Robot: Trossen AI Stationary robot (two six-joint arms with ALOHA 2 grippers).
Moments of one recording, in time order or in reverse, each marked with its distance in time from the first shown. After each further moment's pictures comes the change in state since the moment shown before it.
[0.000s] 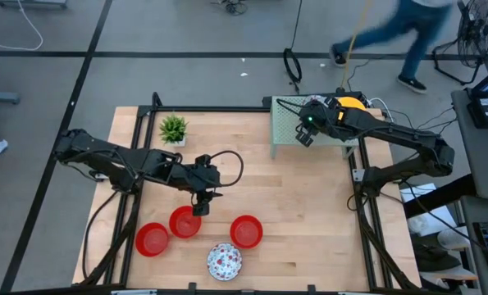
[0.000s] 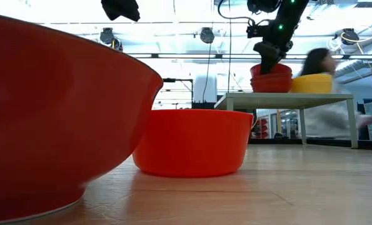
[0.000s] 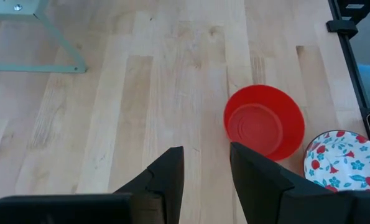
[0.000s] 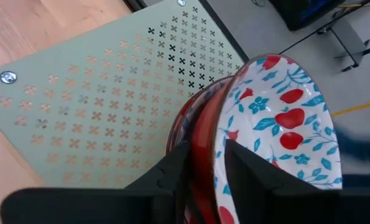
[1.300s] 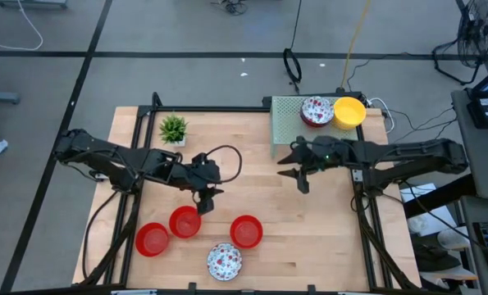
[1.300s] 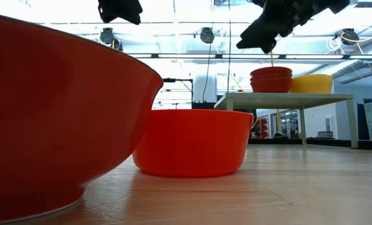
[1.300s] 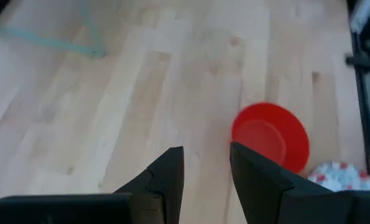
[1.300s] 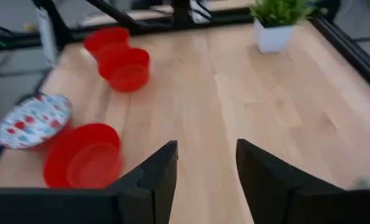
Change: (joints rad) left arm 0.009 0.000 0.000 0.000 -0.056 -0.179; right arm 0.372 -0.197 -0.369 0.687 -0.581 0.057
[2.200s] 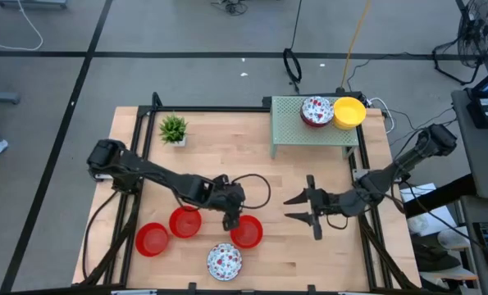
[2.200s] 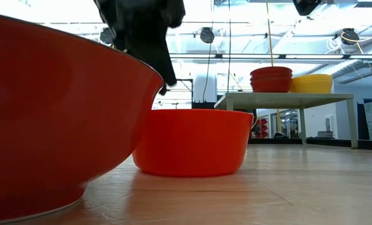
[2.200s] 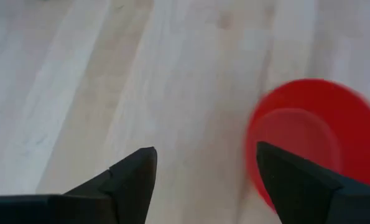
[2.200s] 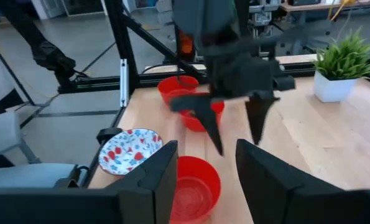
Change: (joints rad) left arm -0.052 0.387 -0.004 0.210 -0.044 -0.079; right arm 0.635 0.014 -0.085 0.308 0.556 0.181
